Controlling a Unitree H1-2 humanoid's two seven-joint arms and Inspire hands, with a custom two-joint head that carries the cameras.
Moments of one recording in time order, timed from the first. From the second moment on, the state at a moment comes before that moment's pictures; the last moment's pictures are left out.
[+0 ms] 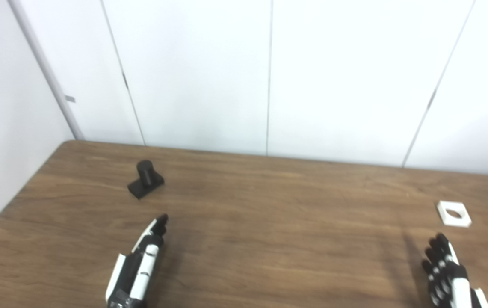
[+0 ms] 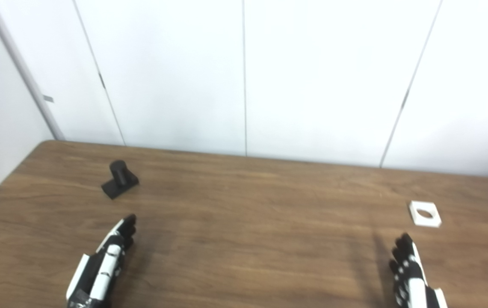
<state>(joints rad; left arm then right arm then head) 0.24 0.07 0.17 -0.23 -0.10 -0.09 -0.09 0.16 -0.09 -0.09 -0.19 0.14 -0.04 0.08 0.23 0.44</state>
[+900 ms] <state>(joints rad) 0.23 0.08 0.16 -0.30 0.12 -0.05 -0.02 0.16 -0.09 -0.10 -0.19 0.15 -0.04 0.08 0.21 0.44</state>
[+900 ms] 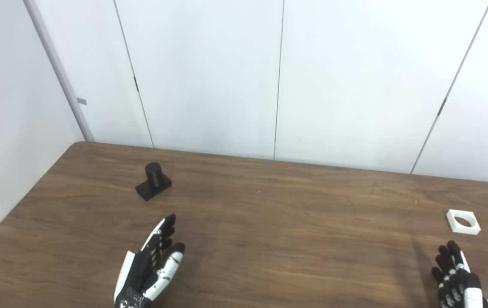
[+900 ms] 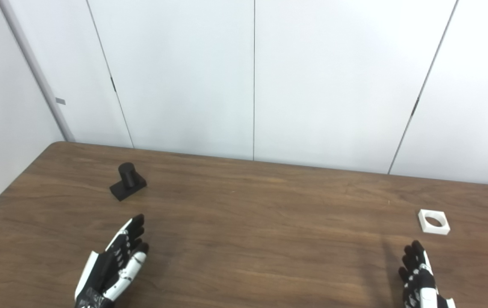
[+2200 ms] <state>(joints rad) -0.08 0.37 0.21 -0.01 0.48 0.15 0.12 0.16 -0.10 -0.10 -0.17 0.14 -0.05 0.09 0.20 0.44</state>
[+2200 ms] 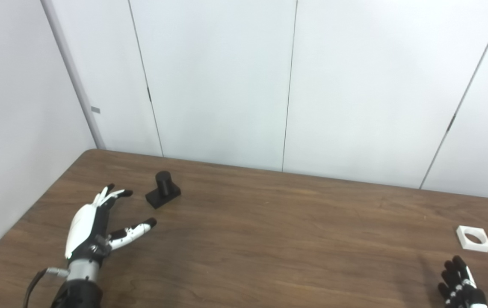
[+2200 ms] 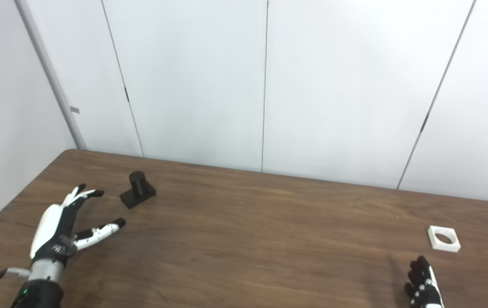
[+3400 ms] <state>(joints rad) -0.36 0.44 0.04 0.34 0.55 0.24 0.15 0.16 -0.10 -0.09 -0.18 0.10 -0.05 0.09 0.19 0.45</state>
